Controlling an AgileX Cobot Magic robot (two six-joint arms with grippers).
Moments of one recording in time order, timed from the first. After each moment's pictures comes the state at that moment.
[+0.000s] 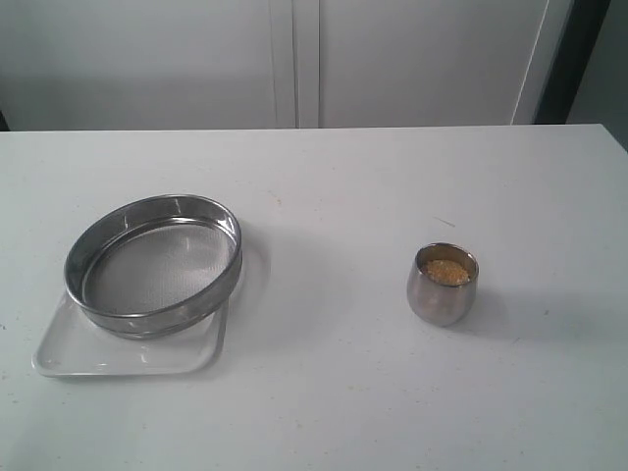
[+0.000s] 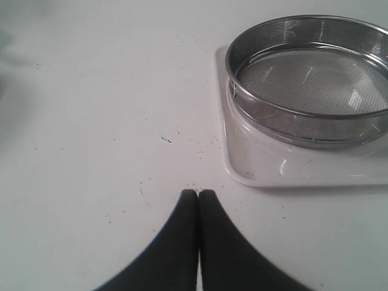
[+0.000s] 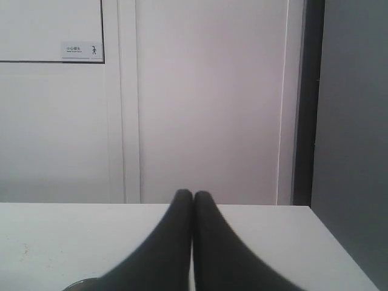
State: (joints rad) left arm 0.00 0.00 0.02 -0.11 0.42 0.10; right arm 0.05 0.01 -0.01 0.00 -0.11 0.04
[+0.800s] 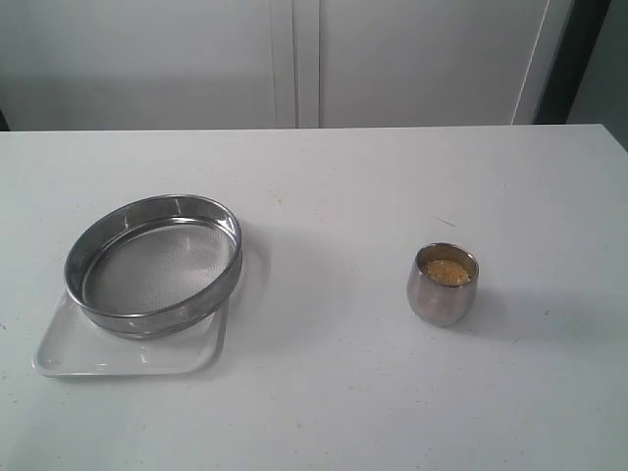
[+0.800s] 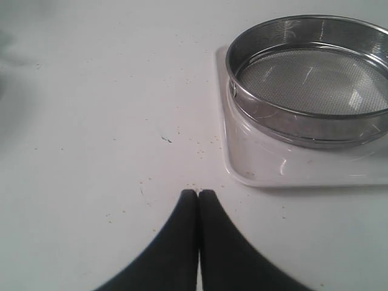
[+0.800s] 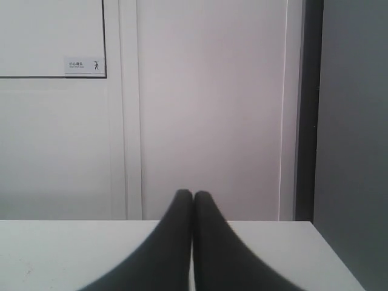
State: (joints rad) left arm 0.00 0.00 0.02 -0.11 0.42 0.10; right arm 0.05 0.01 -0.07 0.00 -0.08 0.05
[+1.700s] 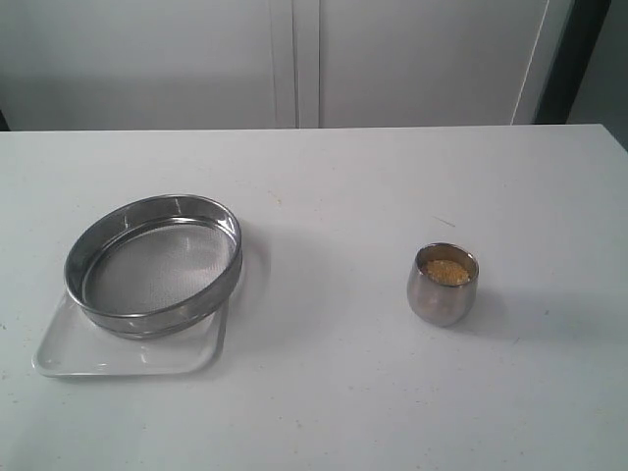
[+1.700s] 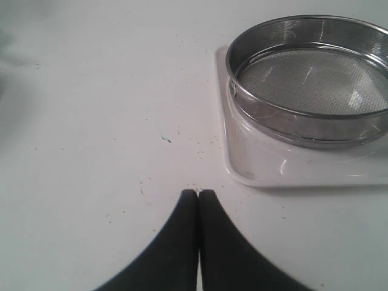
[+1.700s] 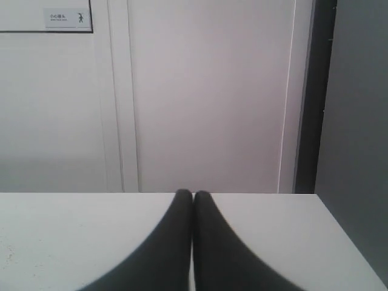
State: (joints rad) left arm 0.00 0.00 0.02 -0.11 0.42 0.10; right arm 0.05 0.67 -0.20 0.00 -0.45 0.05
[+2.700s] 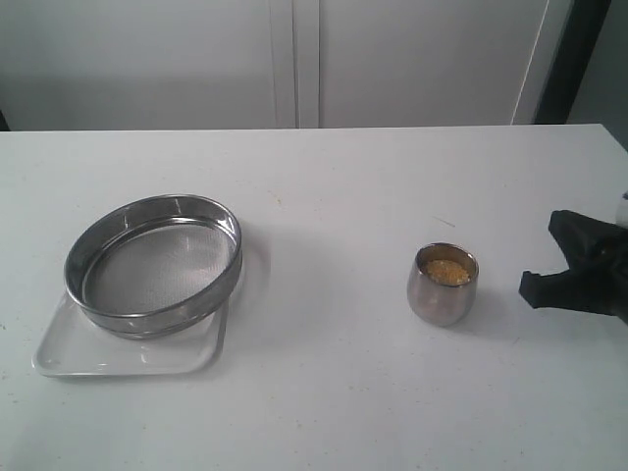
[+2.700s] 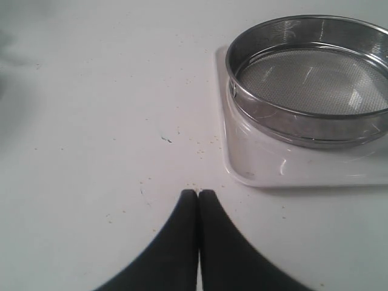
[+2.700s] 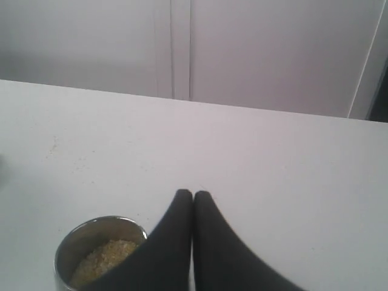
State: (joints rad) left arm 0.00 0.00 0.02 -0.11 0.42 0.10; right arm 0.05 1.26 -0.20 -0.25 -0.83 0.18
